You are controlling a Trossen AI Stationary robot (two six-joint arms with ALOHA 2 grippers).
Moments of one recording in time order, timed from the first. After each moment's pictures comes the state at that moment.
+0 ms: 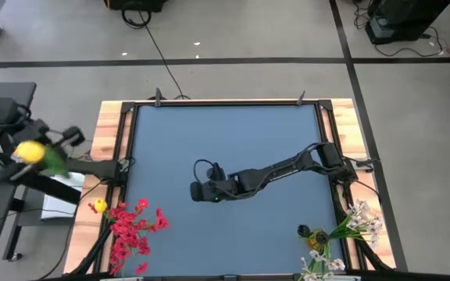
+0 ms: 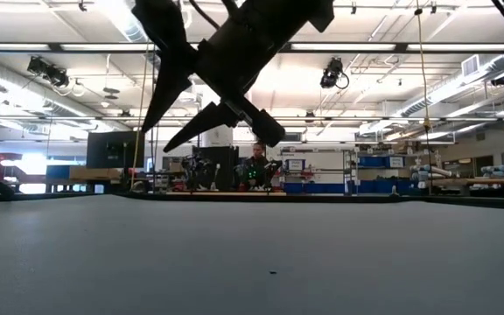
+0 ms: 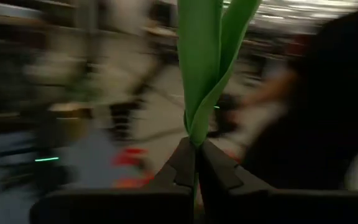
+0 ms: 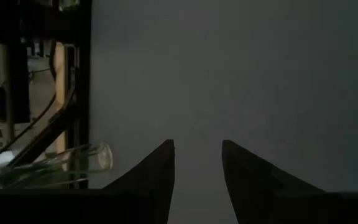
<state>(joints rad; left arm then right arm) -0.01 0.48 1.47 -1.10 0.68 -0.11 0.21 2.15 1.62 -0.27 0.22 1.62</state>
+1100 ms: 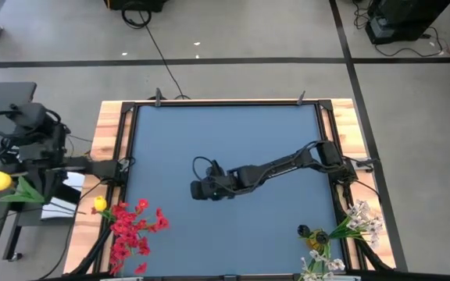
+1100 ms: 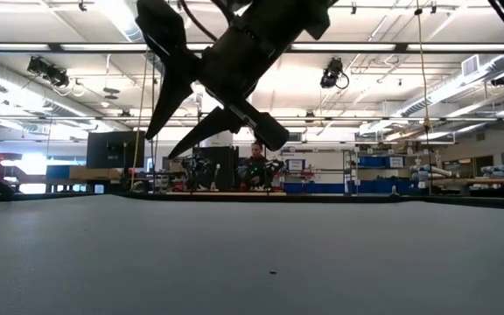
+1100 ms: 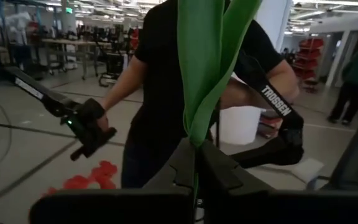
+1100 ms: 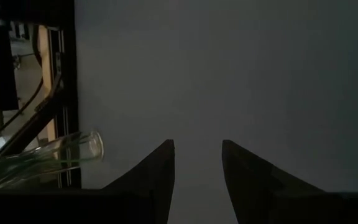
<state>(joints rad) -0.01 0.48 1.19 -0.65 1.40 -0.11 0.18 2.15 1.62 -0.30 0.11 1.60</state>
